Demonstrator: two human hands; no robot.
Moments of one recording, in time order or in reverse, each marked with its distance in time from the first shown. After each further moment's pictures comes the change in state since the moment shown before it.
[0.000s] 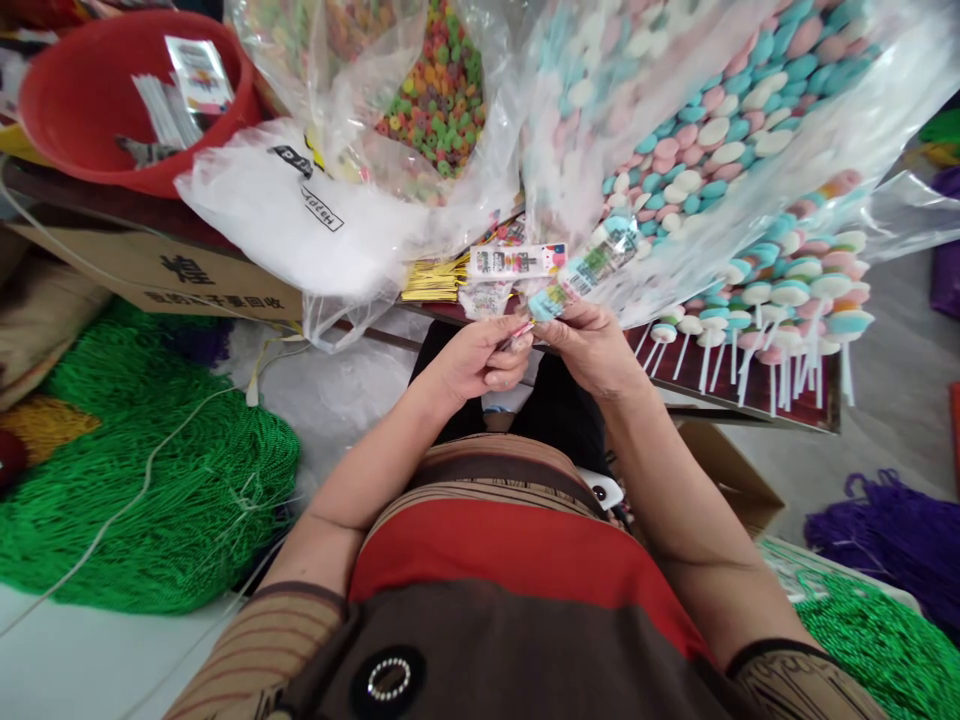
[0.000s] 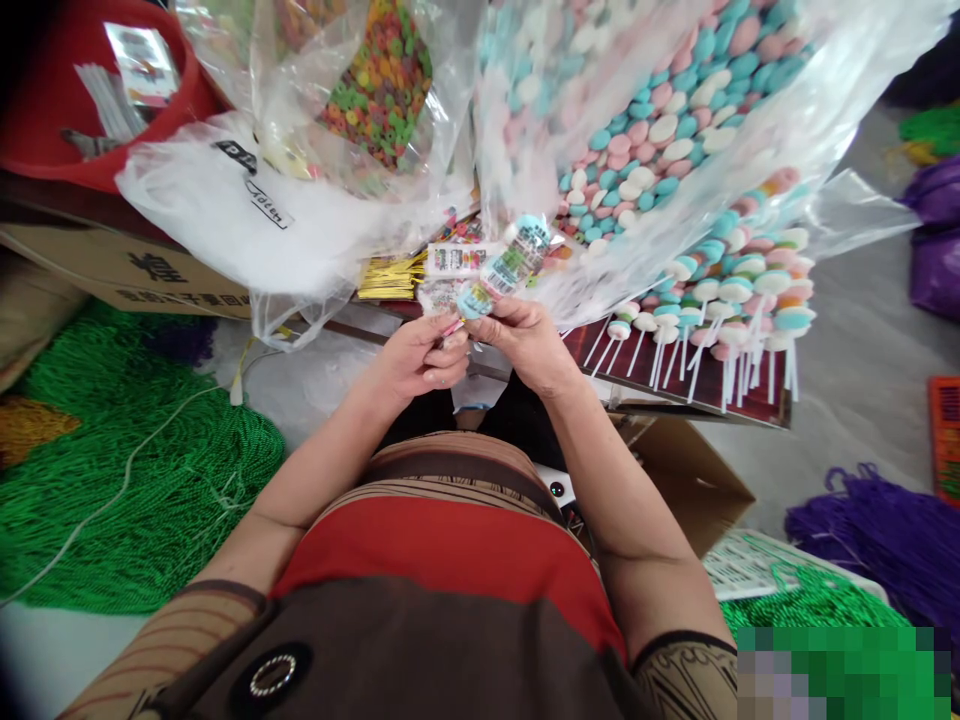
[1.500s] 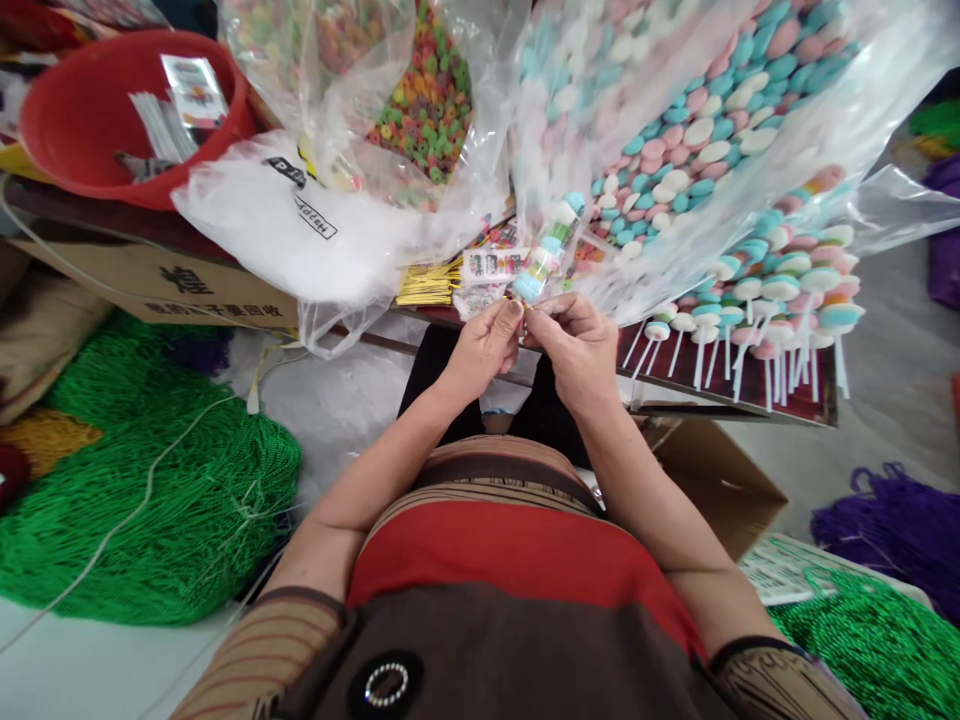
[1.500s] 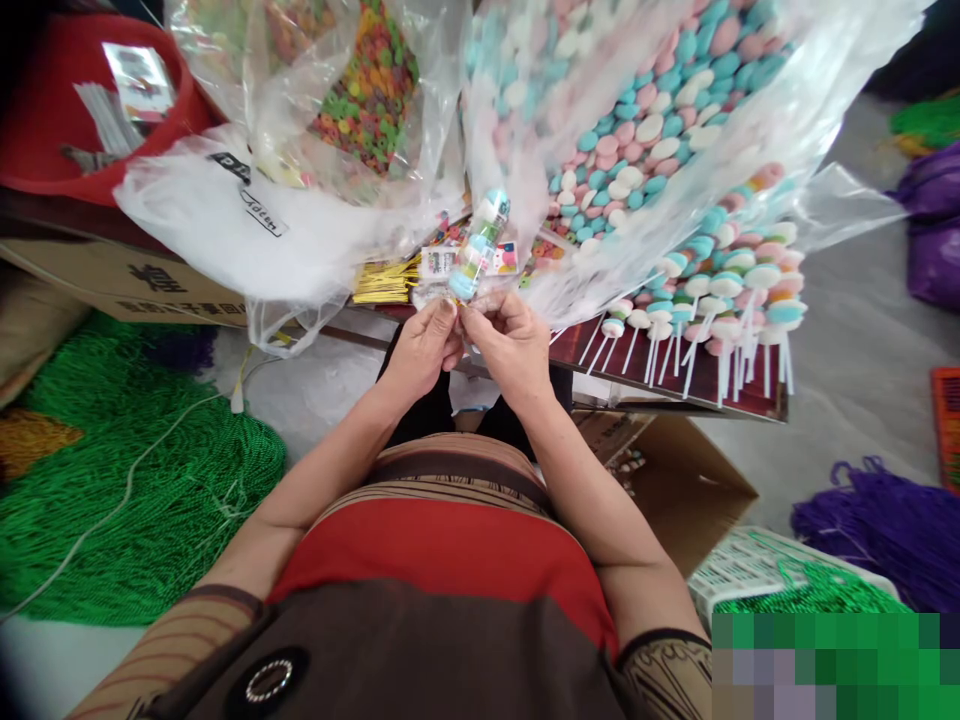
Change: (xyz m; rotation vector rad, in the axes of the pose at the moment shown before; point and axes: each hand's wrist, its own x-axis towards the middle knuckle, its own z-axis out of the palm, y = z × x) left_hand 0.022 -0.027 -0.002 0.251 0.224 0.626; right_hand -0.008 0.003 0.025 -0.063 0.359 -0.162
